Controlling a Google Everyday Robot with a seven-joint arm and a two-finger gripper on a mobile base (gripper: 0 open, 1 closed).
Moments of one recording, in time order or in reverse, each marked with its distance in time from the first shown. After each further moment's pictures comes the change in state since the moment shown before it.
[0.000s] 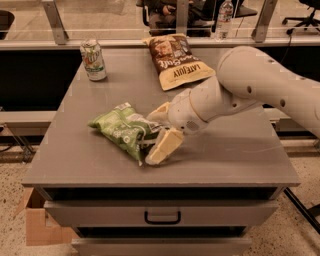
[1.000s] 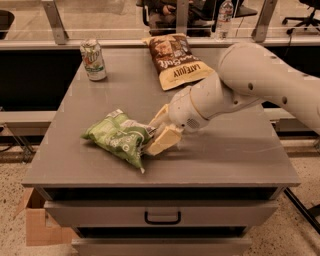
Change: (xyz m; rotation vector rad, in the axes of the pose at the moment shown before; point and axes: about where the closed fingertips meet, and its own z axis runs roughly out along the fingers) arm -0.005 -0.001 -0.005 0.000 0.000 0.000
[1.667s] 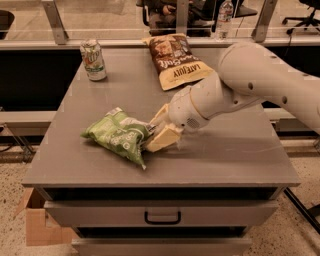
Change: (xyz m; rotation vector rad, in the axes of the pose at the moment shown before) arm 0.000 0.000 0.000 0.000 0.000 0.000
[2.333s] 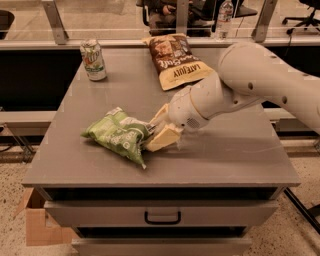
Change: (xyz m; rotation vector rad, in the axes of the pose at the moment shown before) arm 0.000 0.000 0.000 0.000 0.000 0.000
